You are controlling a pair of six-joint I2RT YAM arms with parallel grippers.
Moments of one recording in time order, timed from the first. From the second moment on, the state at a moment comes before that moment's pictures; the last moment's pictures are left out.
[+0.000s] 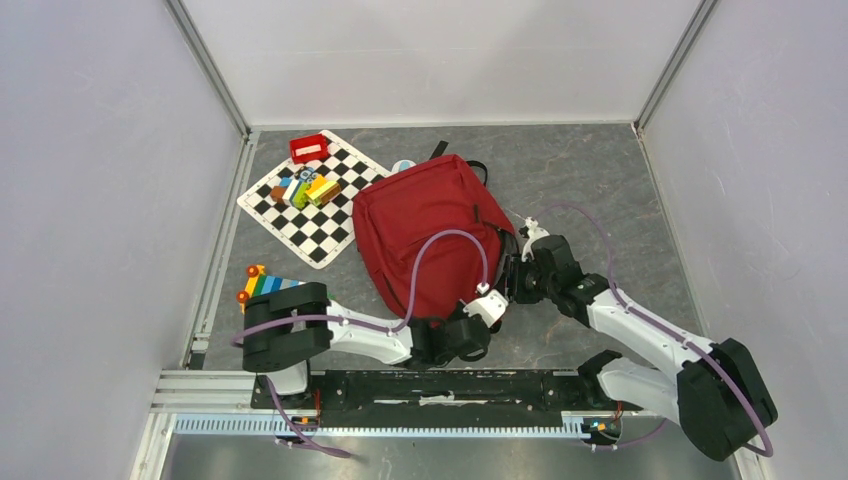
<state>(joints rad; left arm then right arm) -1.39 1.70 0.79 0.12 -0.54 -0.31 0.52 1.08 0.49 -0.22 -0.19 0.54</state>
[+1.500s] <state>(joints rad) -1.45 1.81 0.87 0.13 -0.72 -0.42 0.52 1.12 0.49 -0.20 -0.21 0.40</state>
